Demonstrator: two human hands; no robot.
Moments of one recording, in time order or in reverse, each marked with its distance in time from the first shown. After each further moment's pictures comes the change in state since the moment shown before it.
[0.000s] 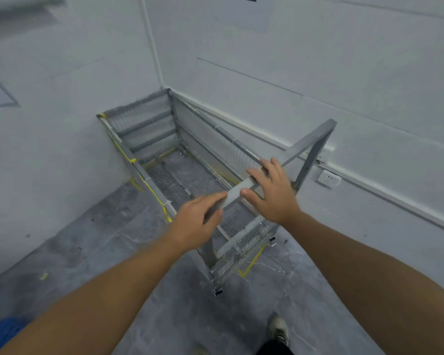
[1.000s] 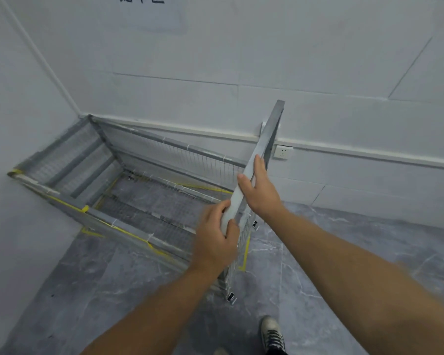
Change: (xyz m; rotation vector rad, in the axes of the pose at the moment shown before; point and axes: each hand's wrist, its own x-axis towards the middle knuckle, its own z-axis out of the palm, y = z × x) left_hand 0.012 -0.009 0.007 -0.290 -0.038 -0.016; right_hand 0.011 -0.065 0.018 0.383 0.189 0.753
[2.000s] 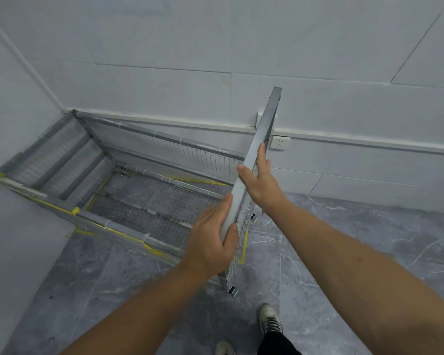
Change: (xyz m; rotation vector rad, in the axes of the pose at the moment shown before) left_hand 0.020 -0.014 -0.006 0.080 -0.218 0.172; right_hand 0.026 0.007 -0.005 0.191 -0.007 0.127
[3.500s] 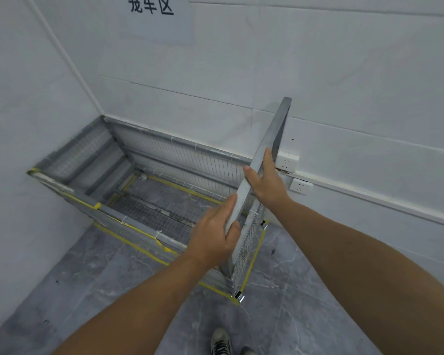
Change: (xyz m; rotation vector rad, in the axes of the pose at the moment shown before) left_hand 0.170 0.015 0.062 0.172 0.045 -0.240; right_hand 0.195 -0.002 -0.069 -0.127 -0.142 -0.205
